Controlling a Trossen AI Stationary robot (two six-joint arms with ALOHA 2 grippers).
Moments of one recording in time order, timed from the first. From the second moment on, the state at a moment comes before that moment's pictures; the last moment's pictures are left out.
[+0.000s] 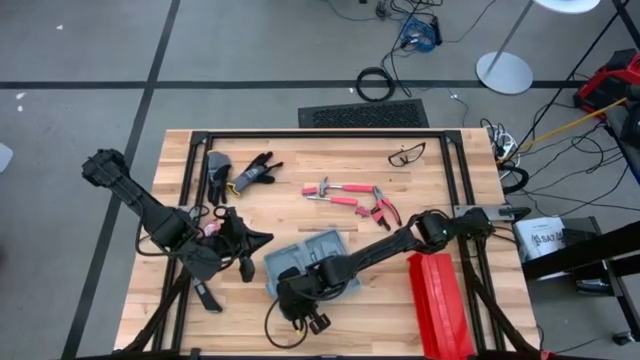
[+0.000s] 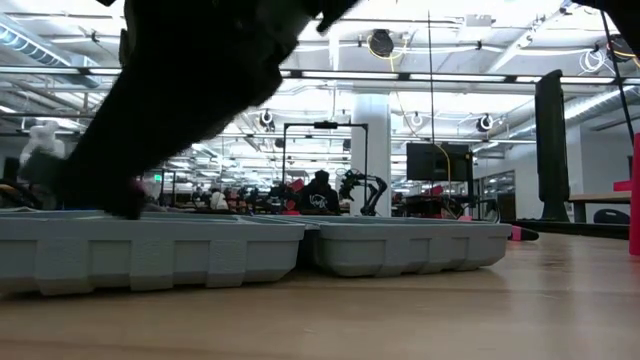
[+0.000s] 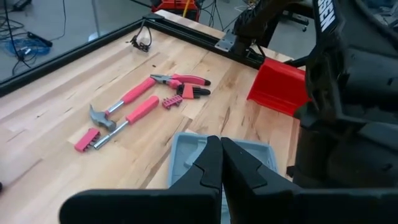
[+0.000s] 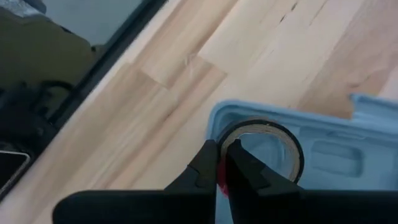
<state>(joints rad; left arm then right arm) -0.66 1.11 0.94 -0.49 -0.84 -0.78 0.36 2.44 2.08 -0.61 -0.21 -0.16</state>
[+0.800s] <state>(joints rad) -0.66 1.17 0.94 -0.48 -0.84 -0.78 0.36 2.47 2.07 -0.57 -0.18 -0.11</state>
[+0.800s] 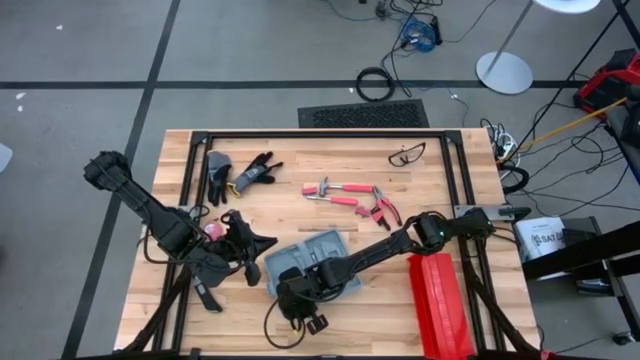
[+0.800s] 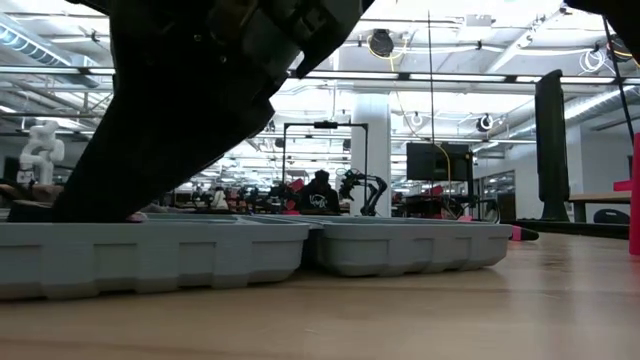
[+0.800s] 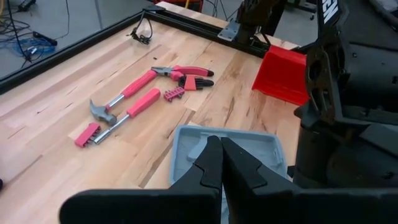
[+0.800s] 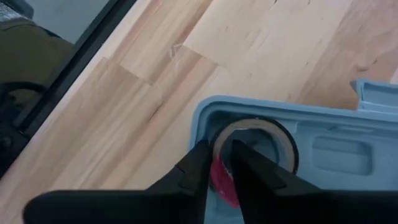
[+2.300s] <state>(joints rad) -0.67 1.18 0.94 -0.48 -0.83 -0.81 0.40 2.40 2.07 -0.57 -0.02 -0.12</state>
